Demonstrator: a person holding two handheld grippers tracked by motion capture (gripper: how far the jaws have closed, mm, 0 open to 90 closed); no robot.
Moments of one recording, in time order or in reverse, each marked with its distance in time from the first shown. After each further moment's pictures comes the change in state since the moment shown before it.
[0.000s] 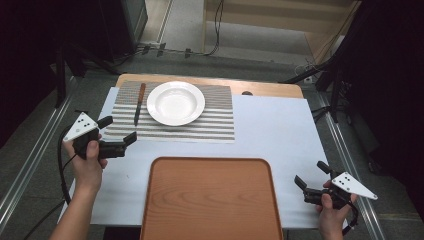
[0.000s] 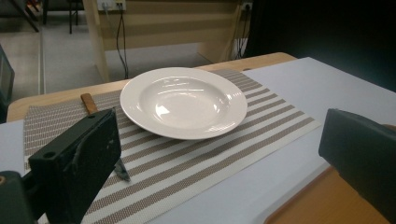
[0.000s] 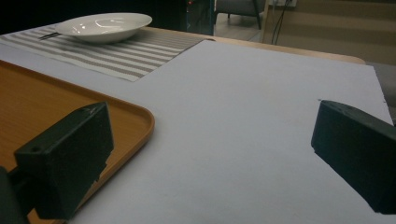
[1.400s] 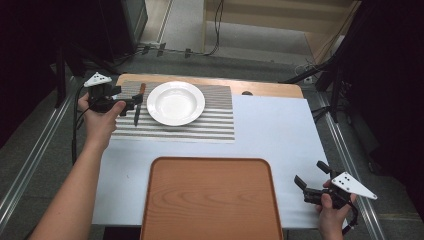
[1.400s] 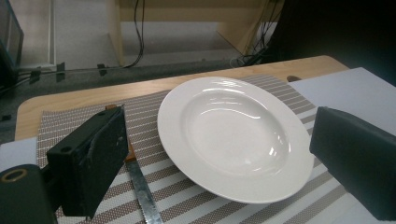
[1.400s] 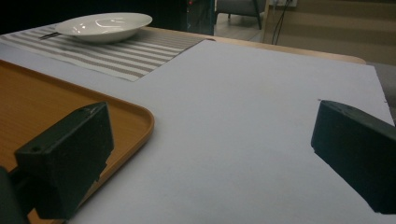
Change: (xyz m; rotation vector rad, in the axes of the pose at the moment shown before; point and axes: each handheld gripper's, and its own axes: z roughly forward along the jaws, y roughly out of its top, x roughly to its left) left arm 0.066 0.049 0.088 0.125 0.061 -0.122; right arm 0.000 -0.001 0.001 0.001 0.002 0.000
